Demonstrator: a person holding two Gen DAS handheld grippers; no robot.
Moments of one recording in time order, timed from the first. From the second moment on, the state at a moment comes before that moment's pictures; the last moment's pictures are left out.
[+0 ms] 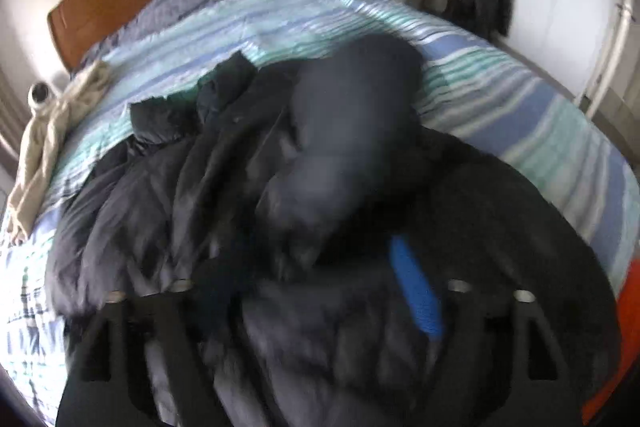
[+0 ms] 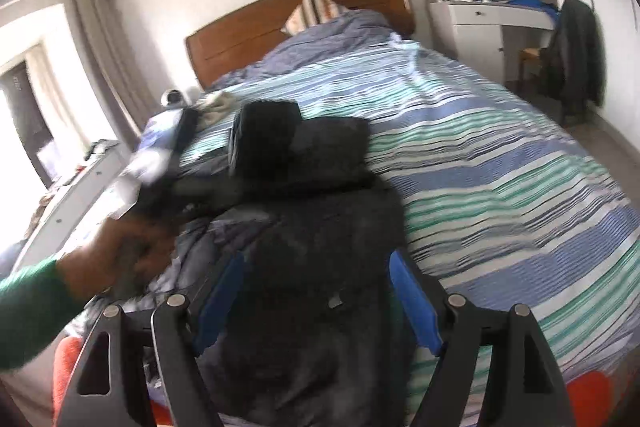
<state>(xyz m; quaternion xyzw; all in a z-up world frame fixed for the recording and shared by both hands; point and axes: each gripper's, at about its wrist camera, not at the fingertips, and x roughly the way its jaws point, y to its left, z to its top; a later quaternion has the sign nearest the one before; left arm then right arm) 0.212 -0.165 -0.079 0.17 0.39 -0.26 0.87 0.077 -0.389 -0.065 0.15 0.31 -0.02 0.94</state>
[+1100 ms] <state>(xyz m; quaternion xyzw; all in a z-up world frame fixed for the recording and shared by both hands) 0.347 0.003 -0.068 0.02 0.37 -0.11 0.92 0.341 -0.349 -0.063 0.11 0.34 0.10 0.93</state>
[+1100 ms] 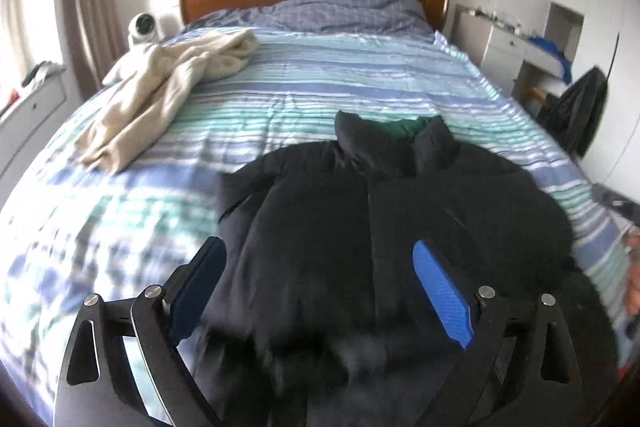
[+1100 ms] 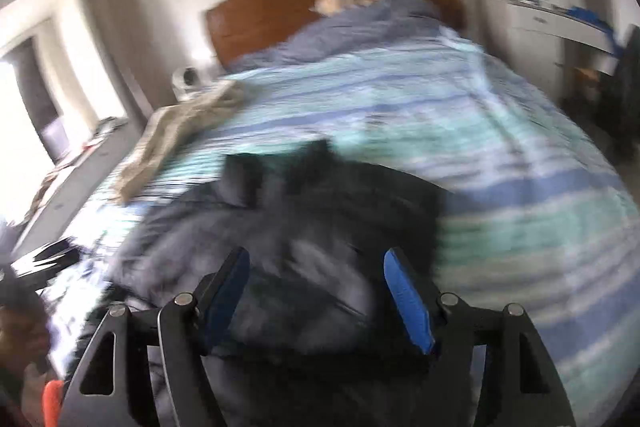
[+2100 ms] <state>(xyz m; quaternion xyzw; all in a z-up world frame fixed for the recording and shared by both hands) 0.478 0.063 -0.196 -0.17 0.47 0.01 0.86 0.380 -0.334 -0.187 0.11 0.41 0.09 0.90</state>
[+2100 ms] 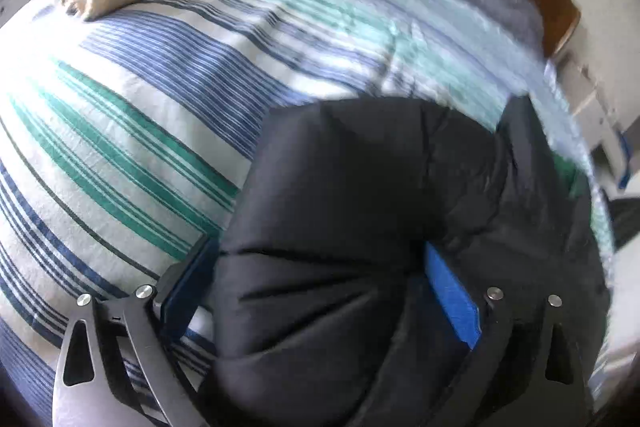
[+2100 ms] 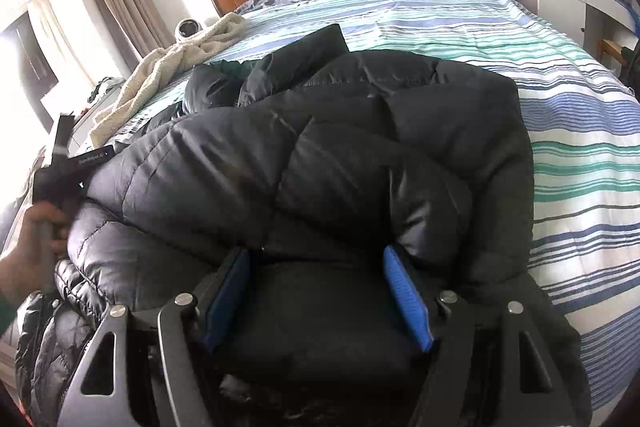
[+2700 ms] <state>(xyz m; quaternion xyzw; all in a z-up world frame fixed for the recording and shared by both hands) 0.379 0.038 -0.177 -0.03 0.46 -0.11 0.88 0.380 -0.336 -0.190 0.11 0.40 0.09 0.91</state>
